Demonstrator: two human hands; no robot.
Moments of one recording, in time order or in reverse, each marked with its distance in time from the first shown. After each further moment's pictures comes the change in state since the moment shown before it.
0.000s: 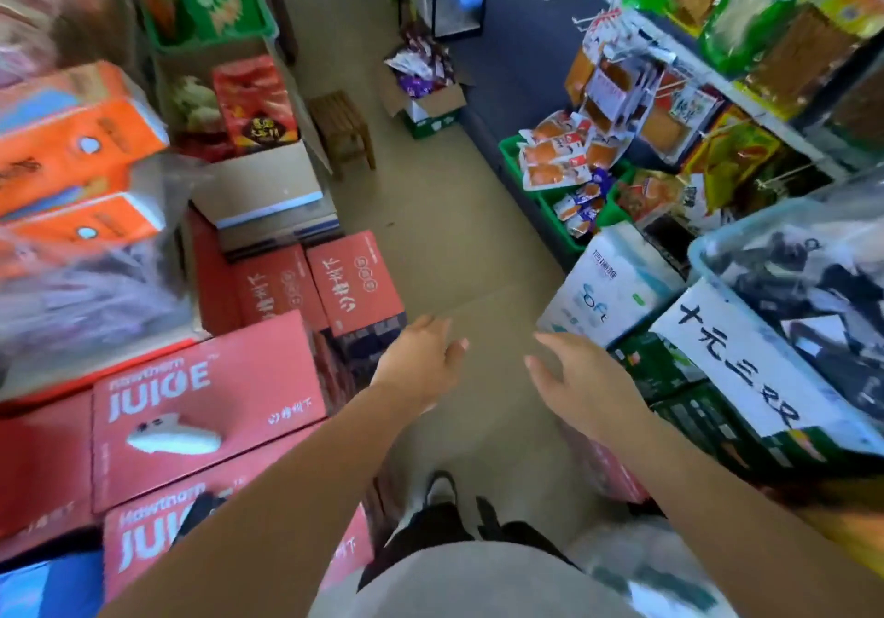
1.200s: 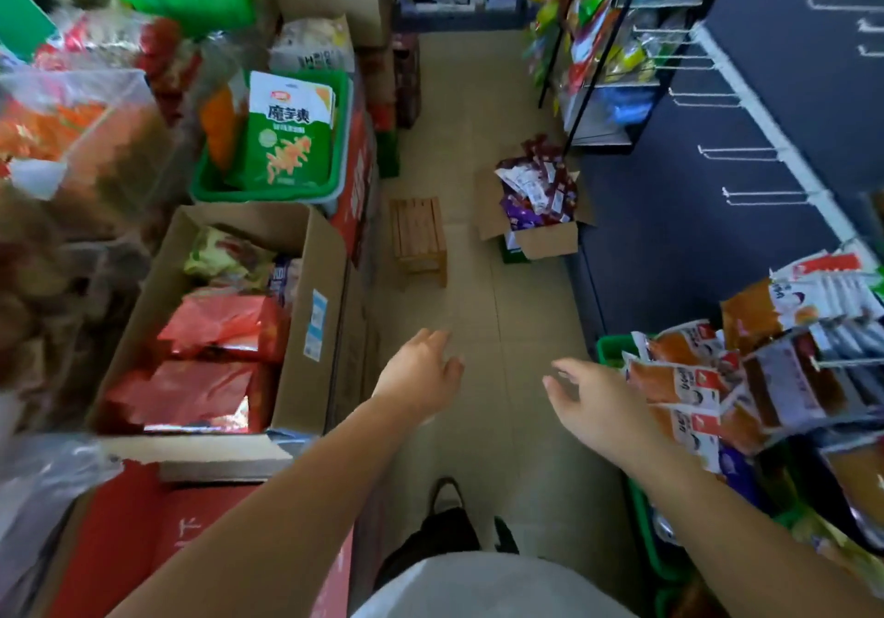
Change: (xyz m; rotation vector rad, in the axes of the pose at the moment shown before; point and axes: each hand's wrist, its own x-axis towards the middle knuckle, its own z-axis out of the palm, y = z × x) left_hand 0.604 -0.048 -0.262 -0.162 0.210 -0.343; right_hand 0.723 -0.081 -0.173 -0.103 -0.223 -0.226
